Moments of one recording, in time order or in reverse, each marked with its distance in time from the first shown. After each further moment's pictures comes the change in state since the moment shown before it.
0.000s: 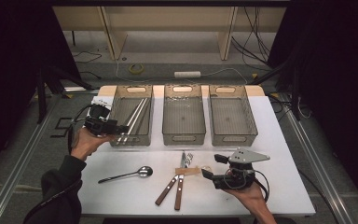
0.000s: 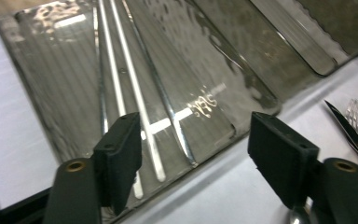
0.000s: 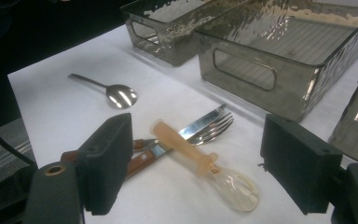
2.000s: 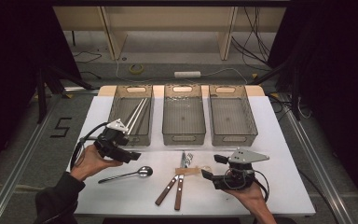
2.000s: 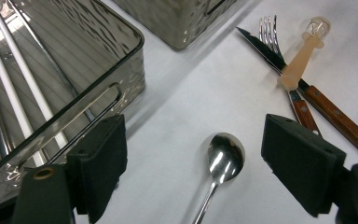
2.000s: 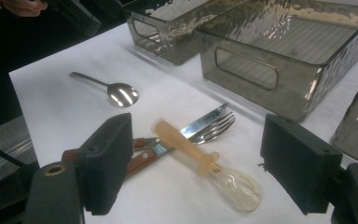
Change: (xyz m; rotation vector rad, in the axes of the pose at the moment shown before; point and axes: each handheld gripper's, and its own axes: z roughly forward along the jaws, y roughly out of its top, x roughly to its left) left arm -0.069 -0.032 -0.007 0.108 -0.109 0.247; right arm 0.001 0.000 0.001 0.006 0.006 -0.002
